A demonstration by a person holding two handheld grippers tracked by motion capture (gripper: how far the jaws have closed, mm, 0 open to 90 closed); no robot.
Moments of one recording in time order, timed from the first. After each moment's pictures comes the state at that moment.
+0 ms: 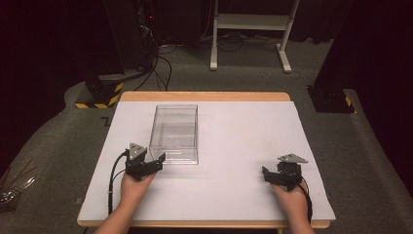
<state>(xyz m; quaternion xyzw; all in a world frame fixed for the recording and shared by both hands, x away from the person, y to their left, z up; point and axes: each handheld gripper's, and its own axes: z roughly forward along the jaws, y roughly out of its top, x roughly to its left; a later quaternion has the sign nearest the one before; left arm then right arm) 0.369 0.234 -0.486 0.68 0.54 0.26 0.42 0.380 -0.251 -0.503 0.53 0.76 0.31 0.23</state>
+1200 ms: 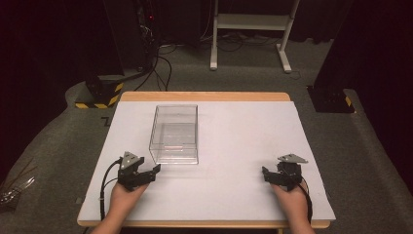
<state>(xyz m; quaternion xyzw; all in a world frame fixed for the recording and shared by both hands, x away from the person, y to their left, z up) 0.337 0.258 -0.488 0.72 0.51 0.22 0.41 0.380 -0.251 -0.503 0.53 0.76 0.31 0.23</state>
